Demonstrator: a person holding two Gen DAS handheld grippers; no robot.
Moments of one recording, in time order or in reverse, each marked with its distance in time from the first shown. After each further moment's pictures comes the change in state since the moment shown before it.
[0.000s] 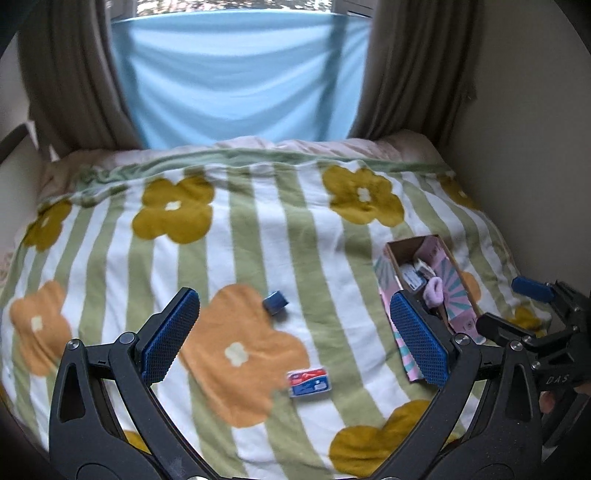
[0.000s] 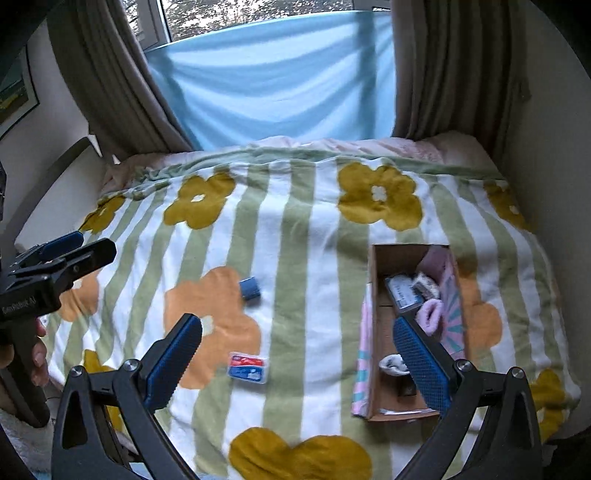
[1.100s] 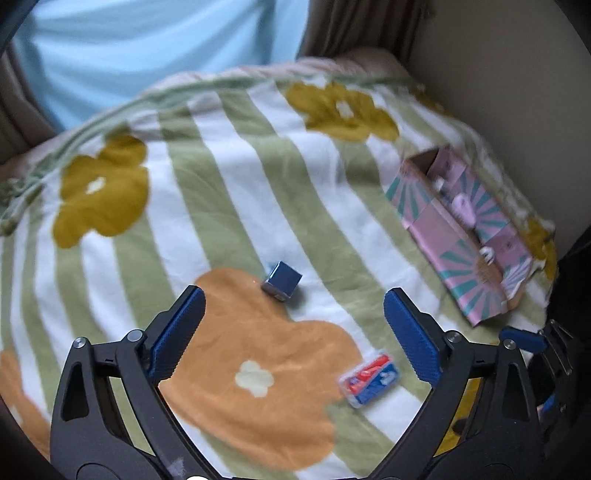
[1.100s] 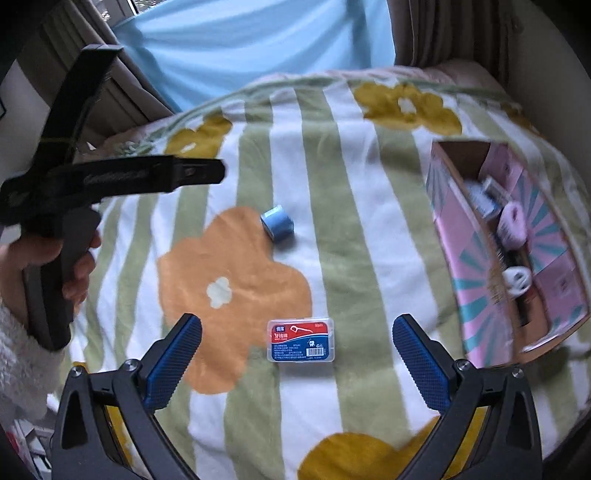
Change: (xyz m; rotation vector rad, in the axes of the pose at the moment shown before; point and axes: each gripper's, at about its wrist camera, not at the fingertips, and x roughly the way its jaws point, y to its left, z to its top) left arm 0.212 0.050 -0.028 0.271 0.235 -0.213; right arm 0.165 0.070 -0.095 0.177 0.103 -0.023
